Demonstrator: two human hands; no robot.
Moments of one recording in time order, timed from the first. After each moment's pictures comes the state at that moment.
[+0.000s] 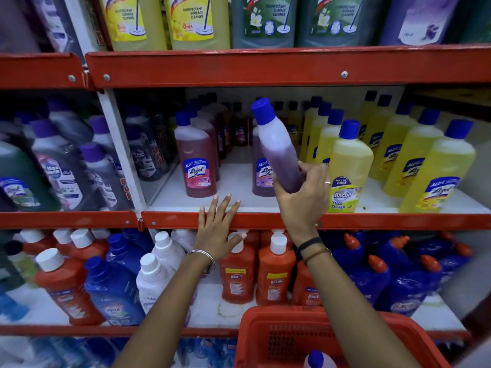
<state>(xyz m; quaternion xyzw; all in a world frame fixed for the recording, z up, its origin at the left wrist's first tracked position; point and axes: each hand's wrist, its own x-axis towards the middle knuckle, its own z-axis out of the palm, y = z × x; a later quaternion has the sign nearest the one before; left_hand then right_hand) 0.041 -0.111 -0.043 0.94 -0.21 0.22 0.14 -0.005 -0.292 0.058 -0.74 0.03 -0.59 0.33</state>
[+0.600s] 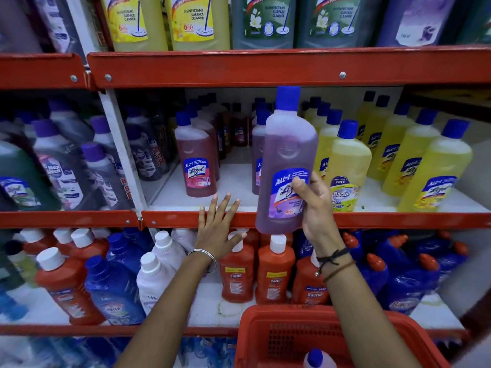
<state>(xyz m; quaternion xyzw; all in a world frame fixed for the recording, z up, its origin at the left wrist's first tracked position) 0.039 -0.112 -0.043 0.94 -0.21 0.22 0.14 -0.035 -0.315 0.066 -0.49 -0.17 -0.16 0.84</state>
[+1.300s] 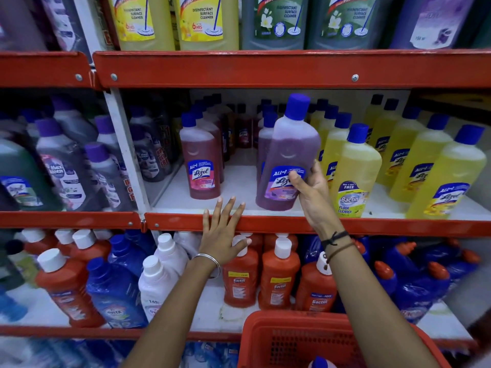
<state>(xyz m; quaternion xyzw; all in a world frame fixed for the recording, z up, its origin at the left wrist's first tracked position) 0.042 -0.113 -0.047 0.94 -0.21 0.23 0.13 0.017 -0.324 0.065 -0.55 -0.17 -0.15 0.81</state>
